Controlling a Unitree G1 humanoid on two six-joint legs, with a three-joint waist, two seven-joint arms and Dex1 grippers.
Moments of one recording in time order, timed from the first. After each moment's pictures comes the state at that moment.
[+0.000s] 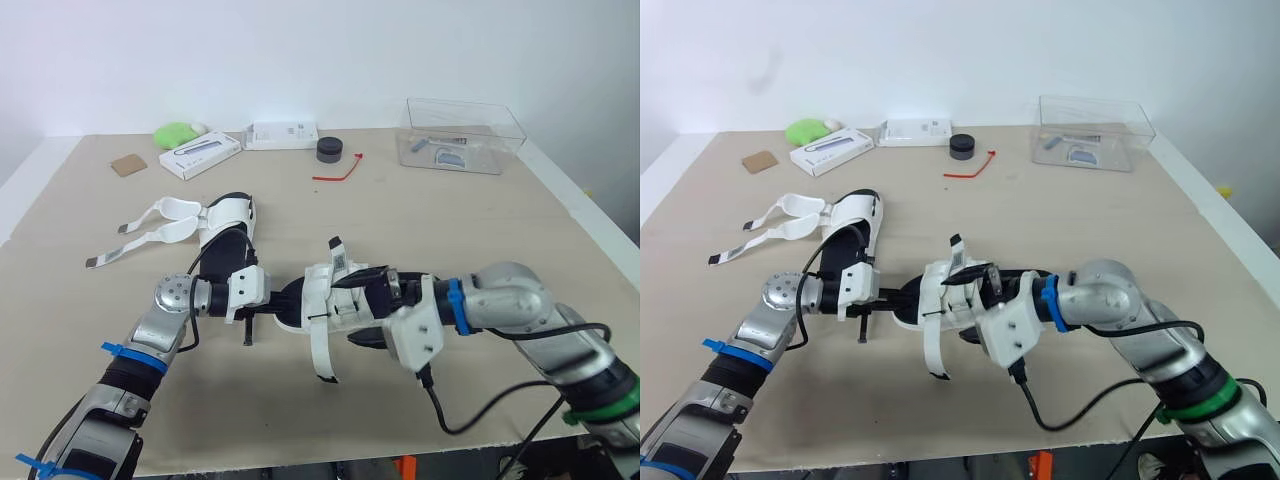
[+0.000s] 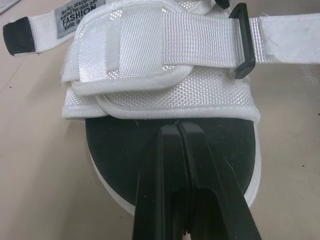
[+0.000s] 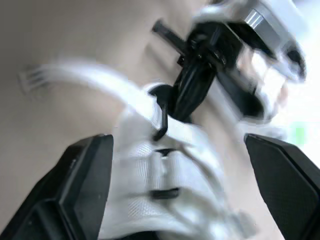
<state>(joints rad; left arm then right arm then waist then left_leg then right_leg) -0.49 0.49 -0.24 0.32 -0.17 -0.22 -1.23 -0.49 -0.87 0.37 -0.22 -0.15 -0.59 0.96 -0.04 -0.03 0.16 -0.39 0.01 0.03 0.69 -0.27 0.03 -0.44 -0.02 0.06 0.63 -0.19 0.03</state>
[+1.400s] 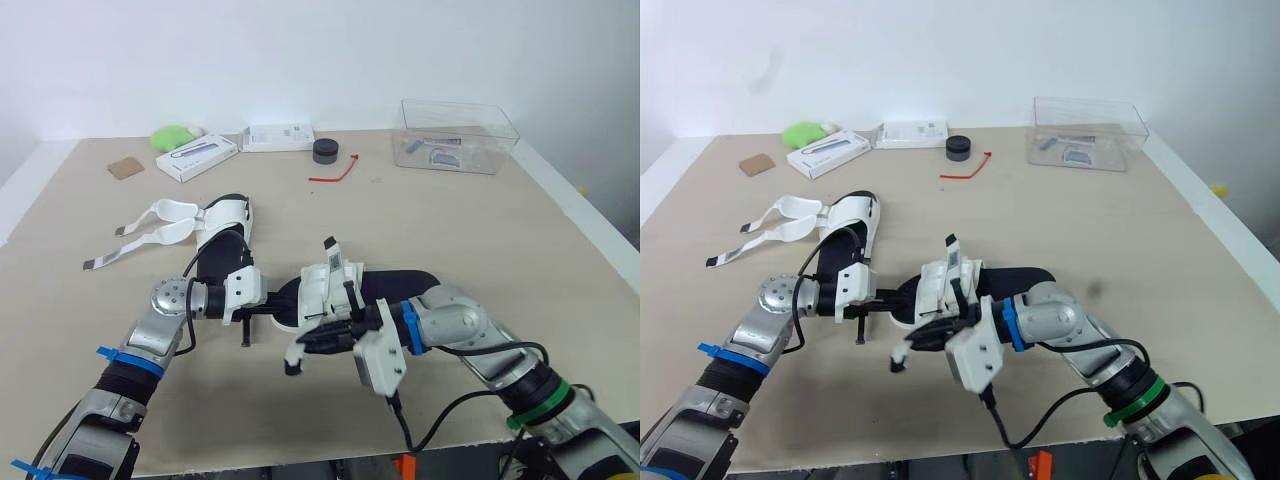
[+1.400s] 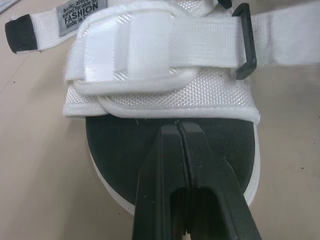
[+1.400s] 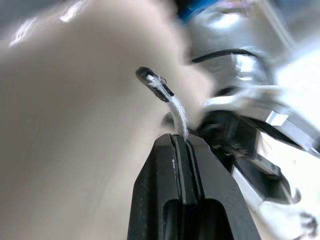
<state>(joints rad) -0.47 0.50 -0.22 0.30 -0.17 -0.19 -1.21 -0.49 -0.64 0.48 -0.22 0.23 -0.16 0.96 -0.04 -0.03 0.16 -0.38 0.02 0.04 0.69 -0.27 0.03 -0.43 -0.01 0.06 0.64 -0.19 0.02</state>
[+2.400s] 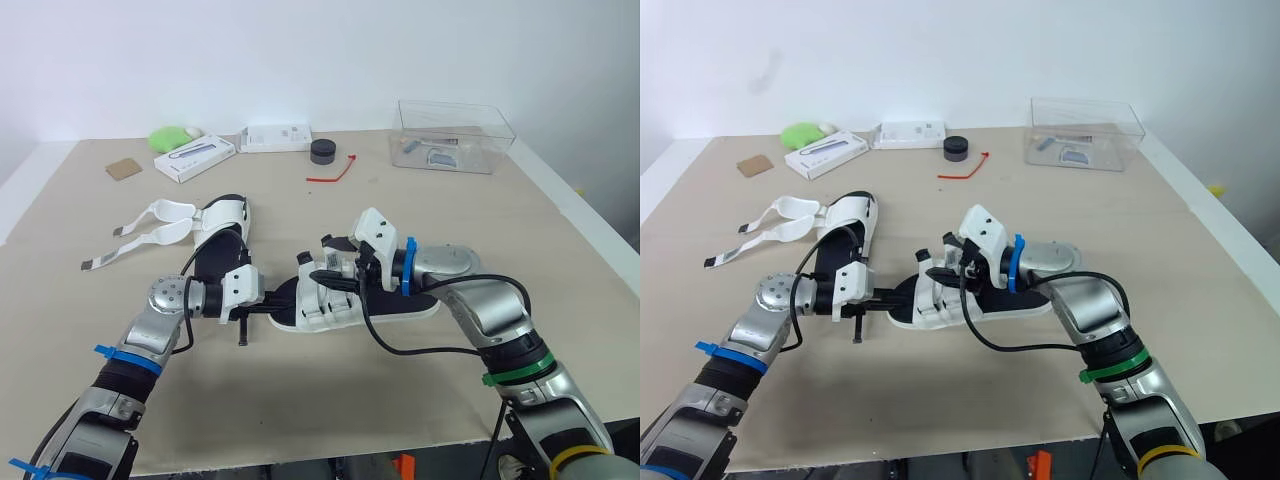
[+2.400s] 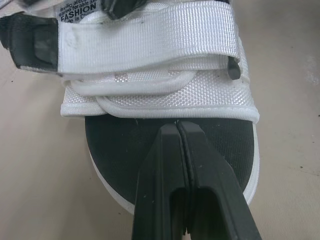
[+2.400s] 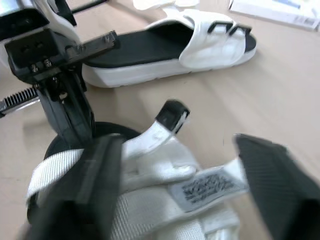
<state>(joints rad) -0.47 0.50 -0.22 0.32 -0.17 -0.19 -1.22 -0.65 -0.52 0.29 -0.08 0.30 0.53 0.83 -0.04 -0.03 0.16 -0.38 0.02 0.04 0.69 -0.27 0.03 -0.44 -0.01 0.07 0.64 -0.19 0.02</state>
